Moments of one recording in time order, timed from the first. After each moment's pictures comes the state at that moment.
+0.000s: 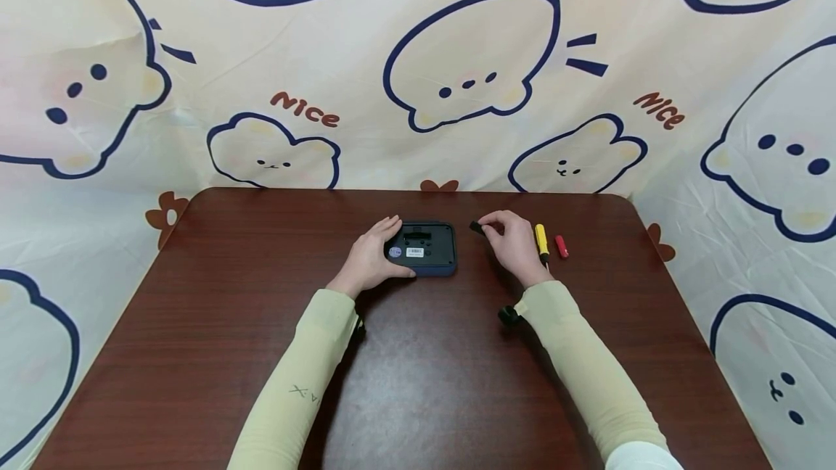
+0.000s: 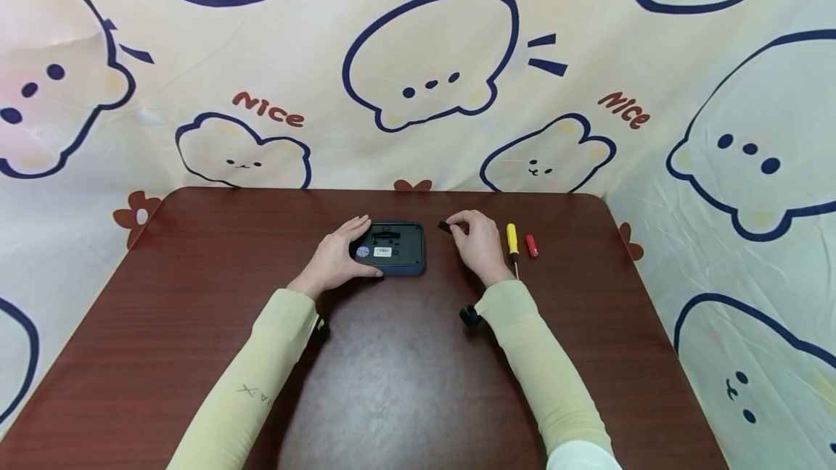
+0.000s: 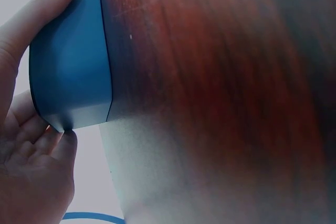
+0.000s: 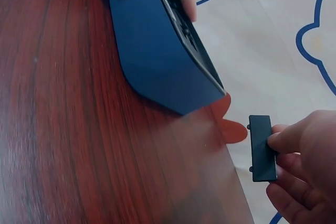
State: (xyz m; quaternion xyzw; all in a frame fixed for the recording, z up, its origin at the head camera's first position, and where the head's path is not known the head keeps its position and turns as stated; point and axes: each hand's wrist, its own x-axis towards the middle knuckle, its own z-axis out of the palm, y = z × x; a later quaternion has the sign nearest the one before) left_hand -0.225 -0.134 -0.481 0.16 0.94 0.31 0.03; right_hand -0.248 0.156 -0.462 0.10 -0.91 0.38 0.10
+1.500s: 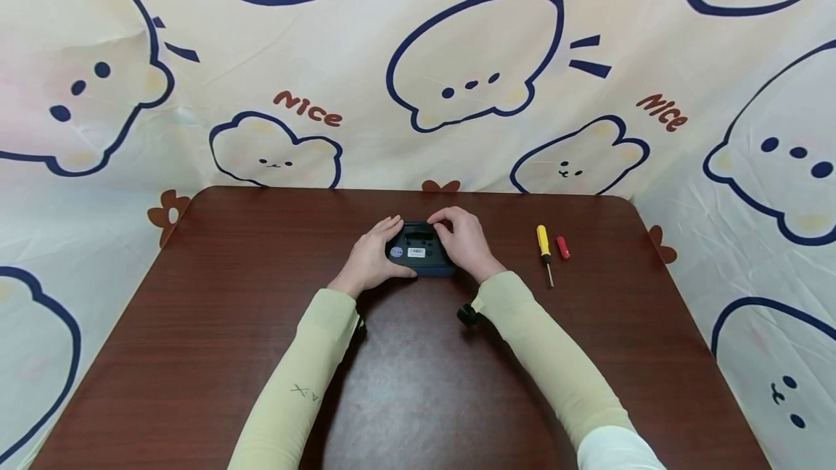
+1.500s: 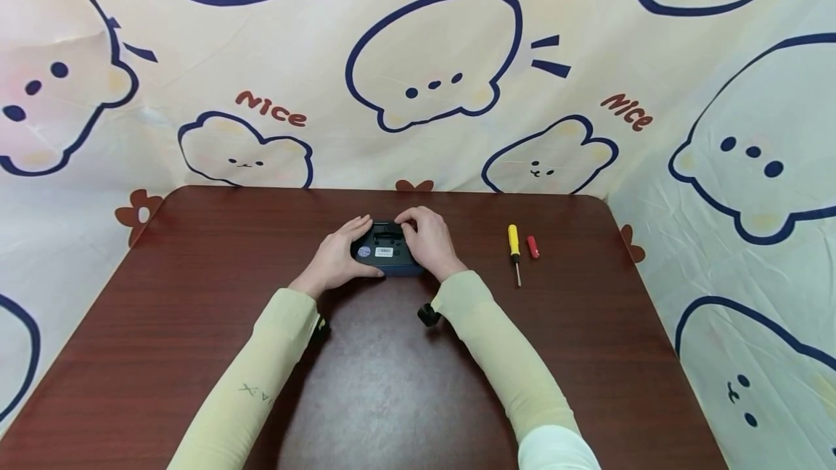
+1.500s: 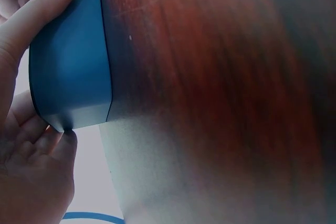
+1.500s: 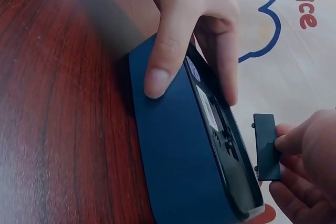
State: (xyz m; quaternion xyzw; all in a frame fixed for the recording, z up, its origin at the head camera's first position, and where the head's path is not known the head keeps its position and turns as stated) left_hand -0.228 -0.135 -0.483 0.16 0.93 0.32 0.02; right_hand -0.254 0.072 -0.459 0.17 -0.91 0.37 0.08
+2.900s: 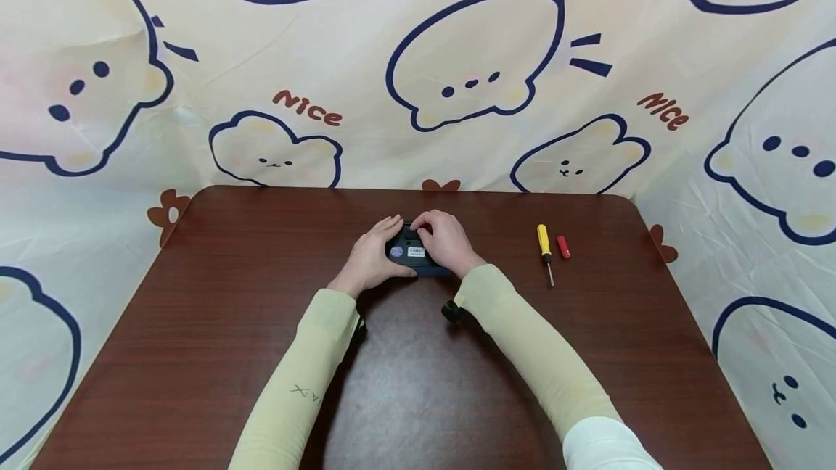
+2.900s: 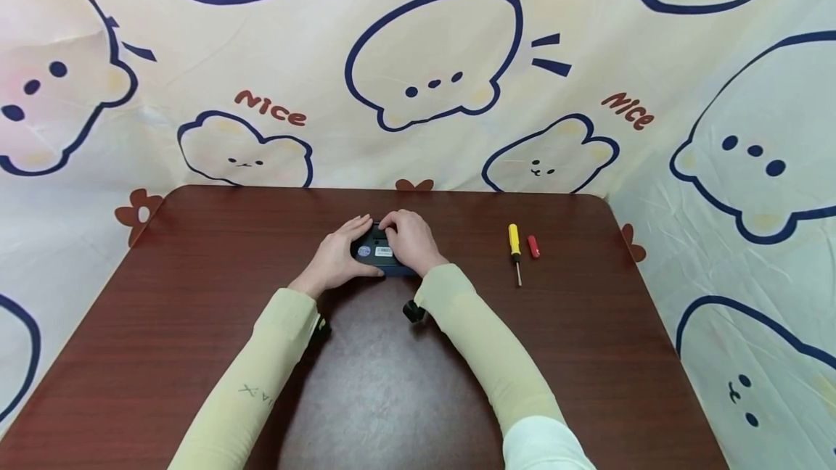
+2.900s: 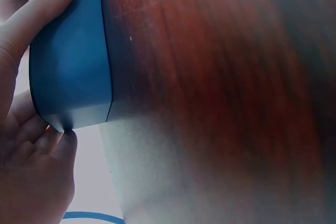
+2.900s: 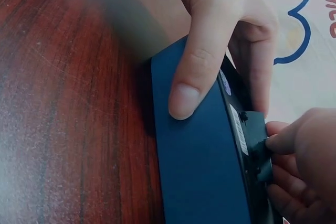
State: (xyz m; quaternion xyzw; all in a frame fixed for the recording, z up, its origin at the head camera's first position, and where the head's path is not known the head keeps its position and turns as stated) left_hand -0.229 -0.136 -0.484 0.16 0.93 0.32 0.02; right_hand -0.260 0.045 -0.462 0.20 -0.93 0.31 0.01
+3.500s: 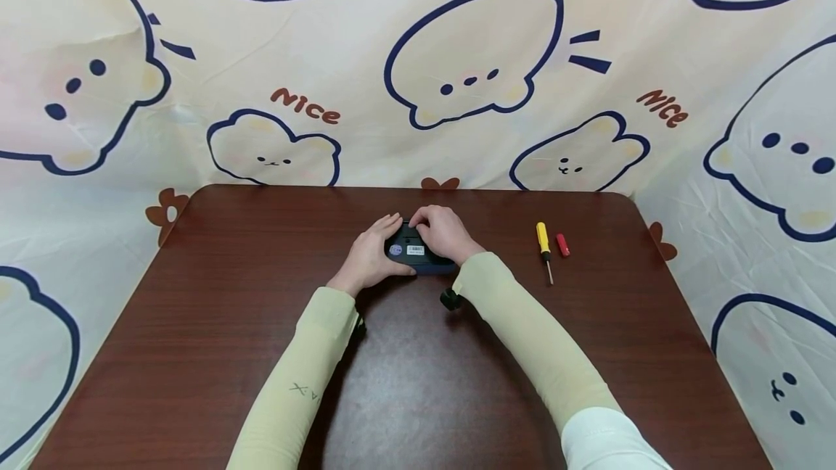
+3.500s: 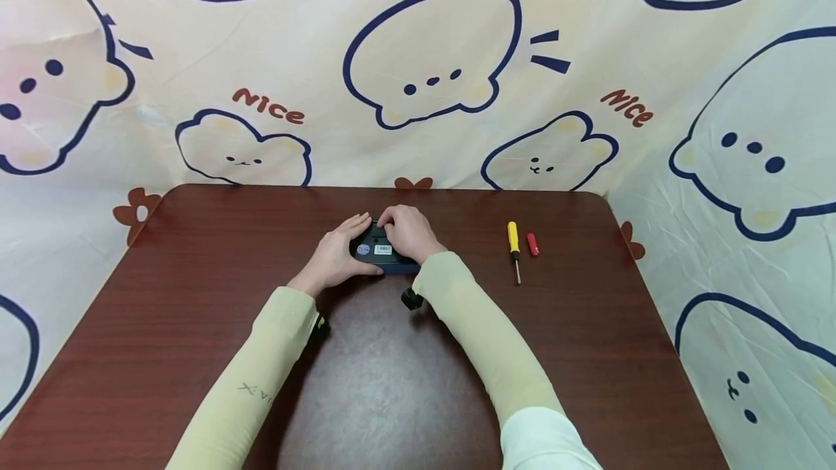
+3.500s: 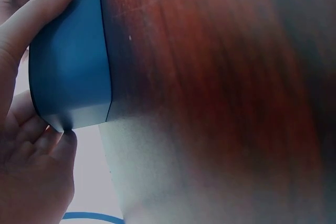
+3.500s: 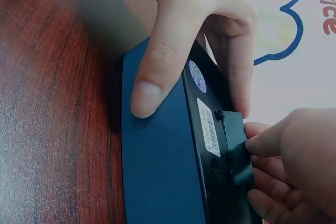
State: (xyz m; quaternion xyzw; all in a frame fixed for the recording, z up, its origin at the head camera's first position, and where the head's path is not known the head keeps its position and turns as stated) left_hand -0.227 -0.135 -0.481 0.16 0.93 0.32 0.03; right_hand -0.270 0.043 -0.451 0.20 -0.94 0.27 -0.05
